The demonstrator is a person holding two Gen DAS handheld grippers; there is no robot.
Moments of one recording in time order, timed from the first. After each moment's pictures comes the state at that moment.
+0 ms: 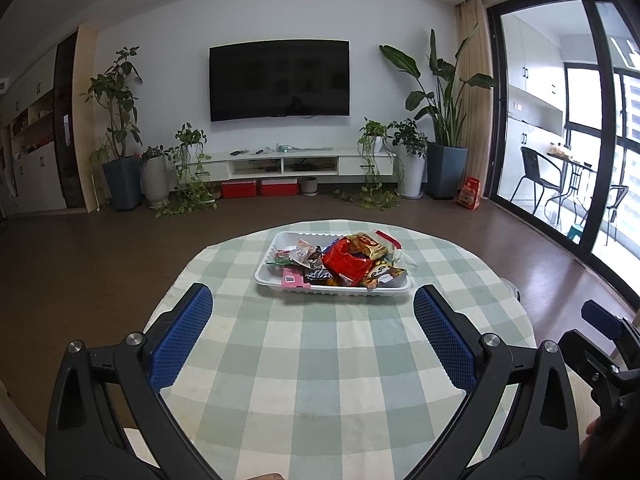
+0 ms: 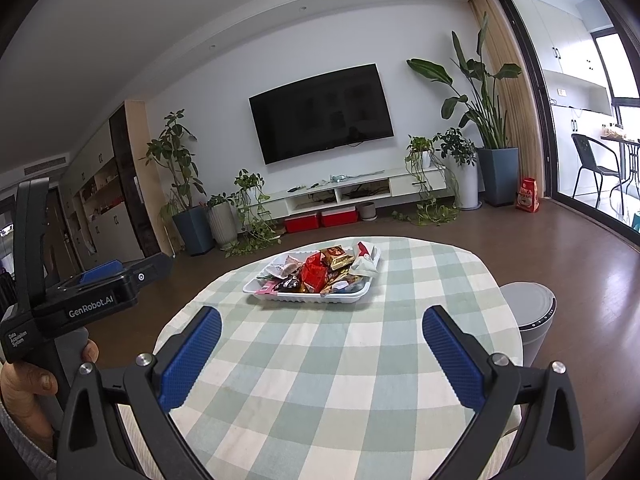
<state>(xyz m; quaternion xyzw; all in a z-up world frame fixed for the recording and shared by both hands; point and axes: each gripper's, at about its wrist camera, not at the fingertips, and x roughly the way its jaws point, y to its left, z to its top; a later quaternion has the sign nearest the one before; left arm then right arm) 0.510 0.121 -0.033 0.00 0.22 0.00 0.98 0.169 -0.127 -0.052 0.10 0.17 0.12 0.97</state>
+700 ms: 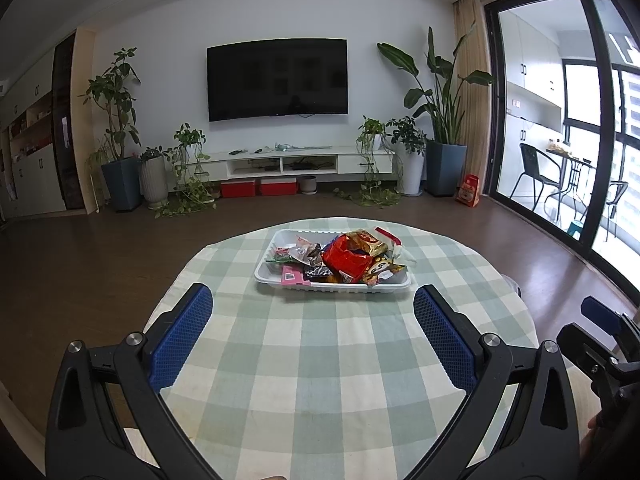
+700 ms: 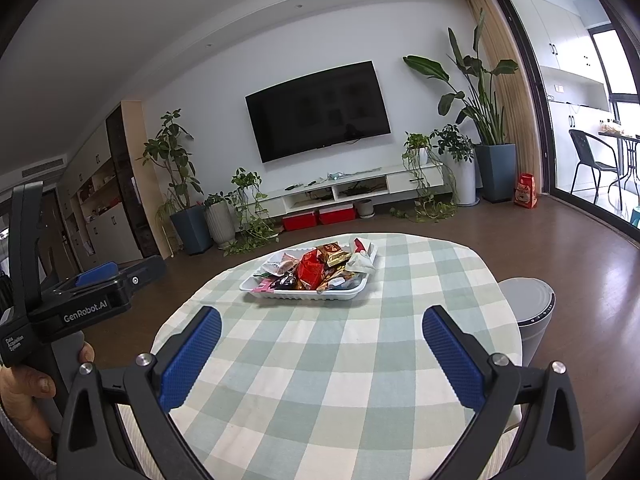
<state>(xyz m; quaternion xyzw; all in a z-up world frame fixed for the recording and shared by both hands) 0.465 0.112 -0.033 0.01 0.21 0.00 0.98 0.169 -0.129 -0.050 0.10 0.17 0.12 0.97</state>
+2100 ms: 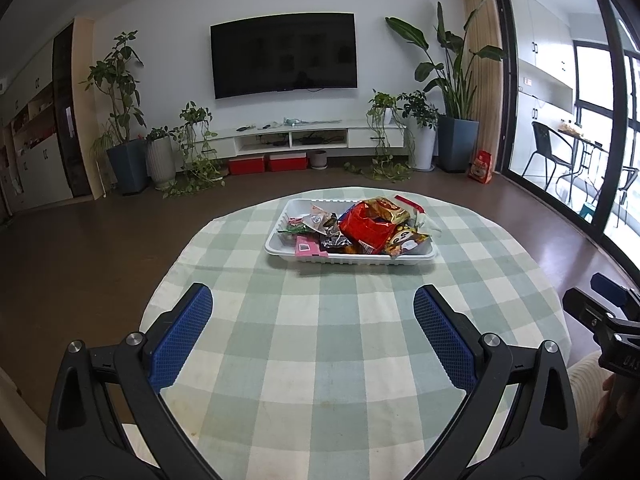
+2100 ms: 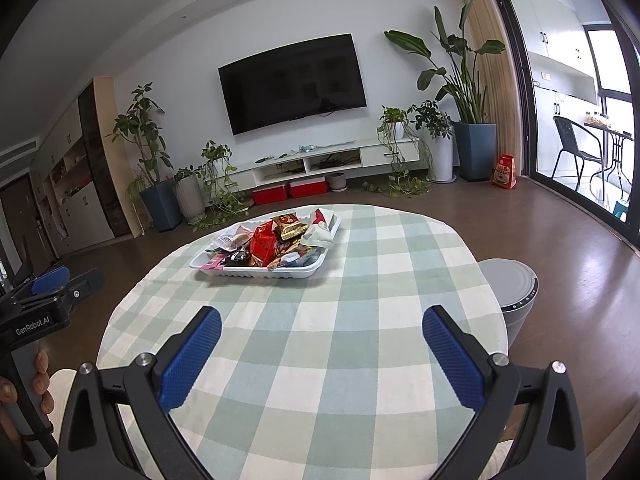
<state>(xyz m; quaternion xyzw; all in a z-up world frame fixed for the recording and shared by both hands) 0.341 0.083 -0.066 0.02 0.25 0.02 0.97 0.208 -0.157 -0.075 0.09 0.23 0.08 0.97</state>
